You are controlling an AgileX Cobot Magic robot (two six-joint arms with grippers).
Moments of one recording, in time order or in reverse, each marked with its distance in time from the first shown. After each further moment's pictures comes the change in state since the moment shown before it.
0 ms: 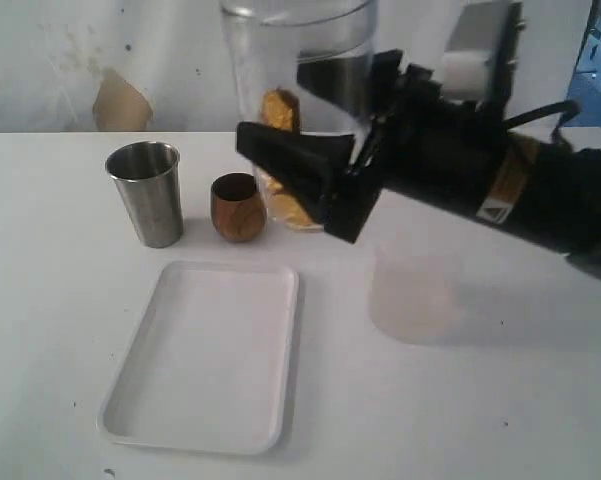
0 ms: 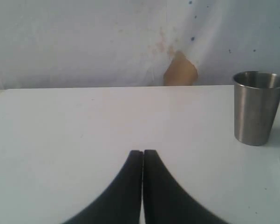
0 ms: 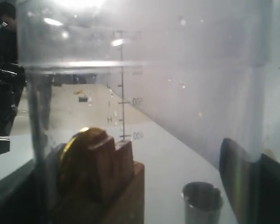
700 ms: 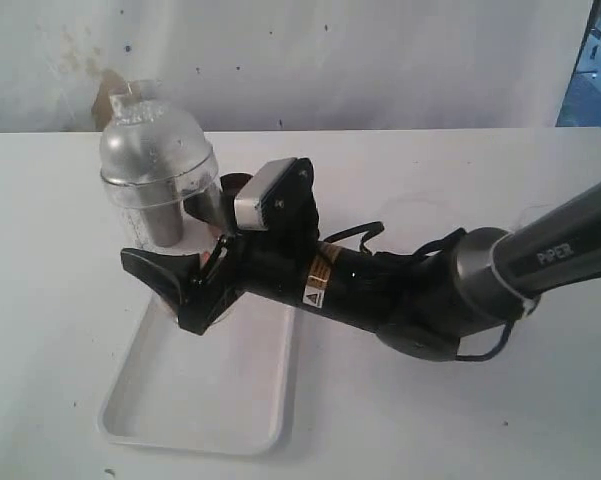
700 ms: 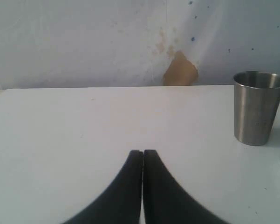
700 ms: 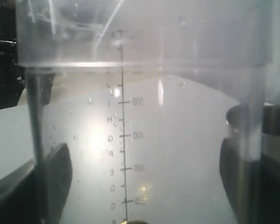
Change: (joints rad) left arm 0.000 0.000 0.000 0.000 0.000 0.000; right arm 0.293 0.481 -0.158 0.292 0.002 -0.214
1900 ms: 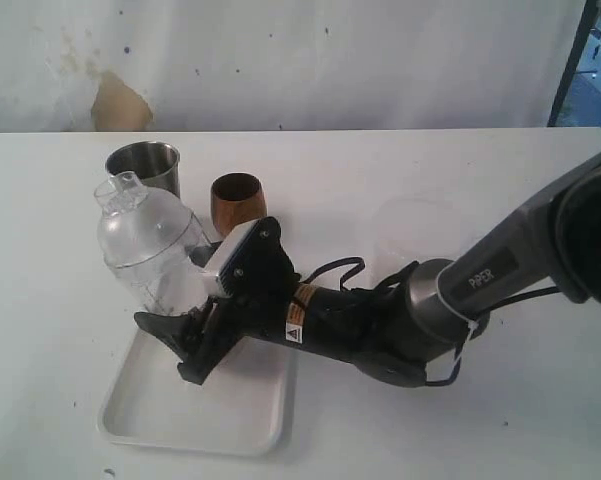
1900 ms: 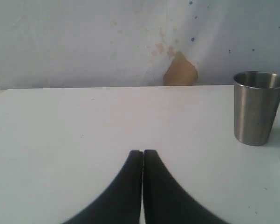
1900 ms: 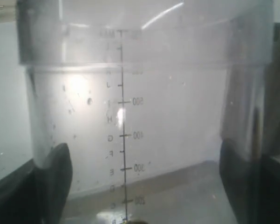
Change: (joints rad) left arm 0.000 0.000 0.000 0.000 0.000 0.000; right arm 0.034 0.155 -0.047 0.048 0.117 -0.219
